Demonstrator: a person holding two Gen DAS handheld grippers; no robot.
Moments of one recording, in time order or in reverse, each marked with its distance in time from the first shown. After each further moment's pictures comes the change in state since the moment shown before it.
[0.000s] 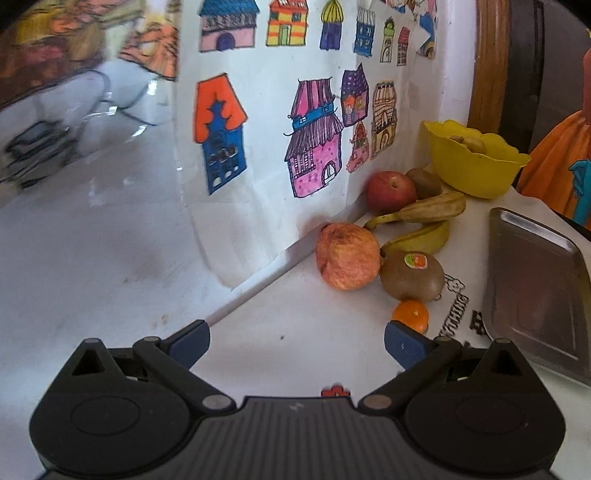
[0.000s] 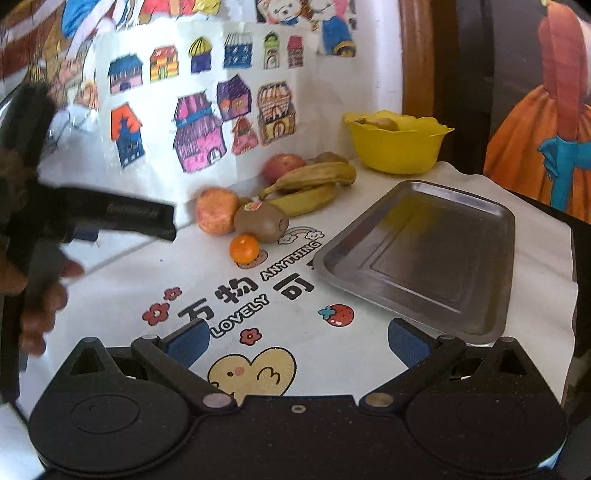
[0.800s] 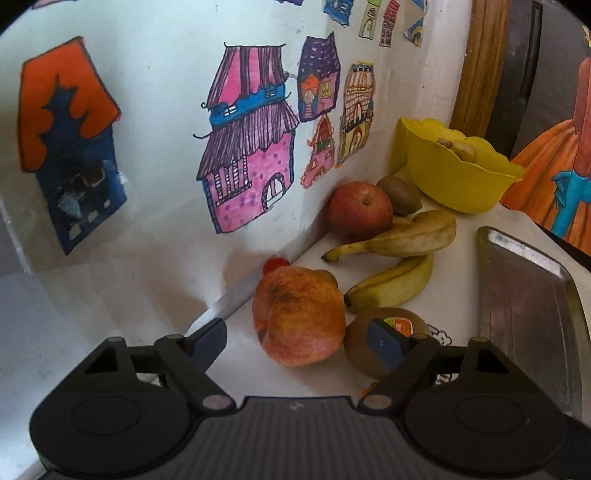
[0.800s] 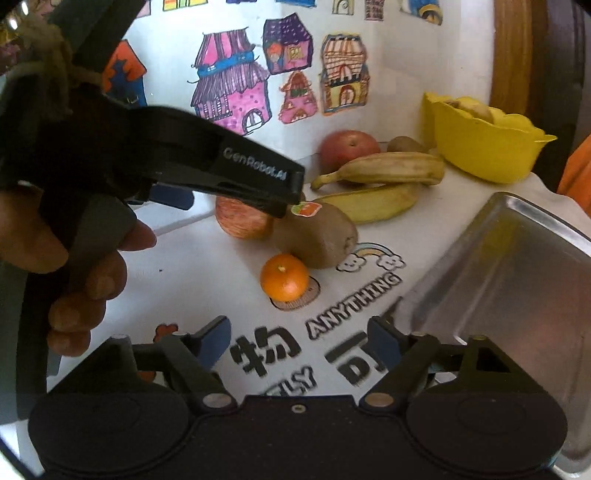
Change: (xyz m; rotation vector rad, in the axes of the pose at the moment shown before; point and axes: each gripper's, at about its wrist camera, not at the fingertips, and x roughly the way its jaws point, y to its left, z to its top) left arm 0.081 -0.022 0.044 -0.006 0.026 -0.157; right arm 0.119 0.033 0.046 -0.122 0.083 0.125
